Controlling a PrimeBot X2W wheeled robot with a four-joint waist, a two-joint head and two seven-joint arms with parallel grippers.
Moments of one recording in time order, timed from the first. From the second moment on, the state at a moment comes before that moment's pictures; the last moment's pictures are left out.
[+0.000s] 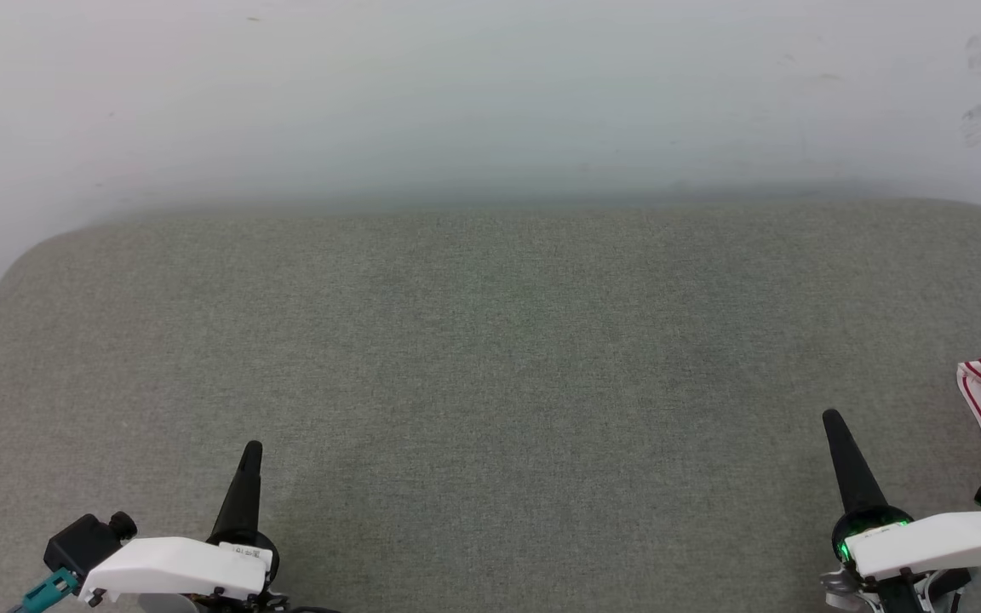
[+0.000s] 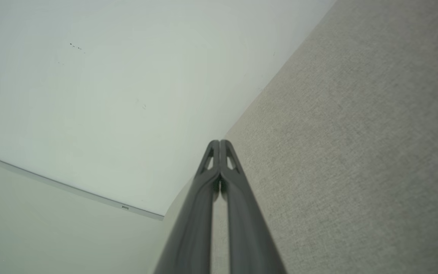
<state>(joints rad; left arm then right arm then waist) -0.03 0.08 0.04 0.22 -1.09 -0.13 -0.04 -0.03 -0.08 -0.03 0.18 1.09 0.13 -0.01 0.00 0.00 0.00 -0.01</state>
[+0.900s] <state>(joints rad) -0.06 0.07 0.07 0.23 -1.34 -0.13 0.03 -0.06 -0.07 -0.06 0.21 1.34 0.13 0.04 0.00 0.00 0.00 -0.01</state>
